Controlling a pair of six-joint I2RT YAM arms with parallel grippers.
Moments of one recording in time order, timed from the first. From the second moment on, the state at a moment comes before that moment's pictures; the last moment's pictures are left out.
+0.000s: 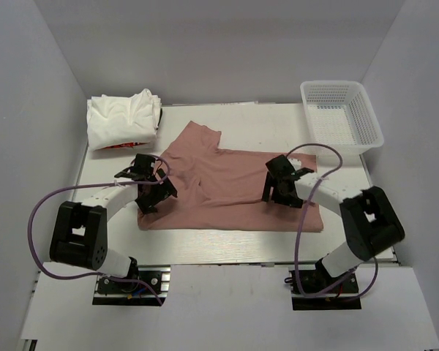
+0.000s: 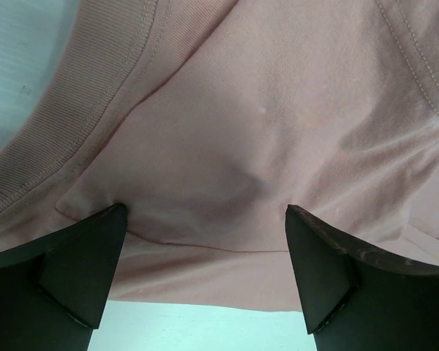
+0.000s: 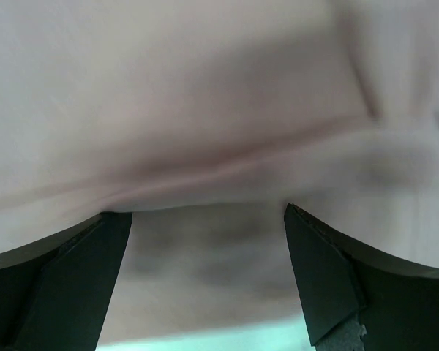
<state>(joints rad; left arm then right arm) -0.21 1.45 0.76 -0.47 0.03 -0.76 0.53 1.49 0.80 -0.54 0.28 0.67</state>
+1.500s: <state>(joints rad) -0.25 2.53 2.37 -0.58 -0.19 -0.25 0.37 1.61 1.17 -0.50 0.35 0.50</state>
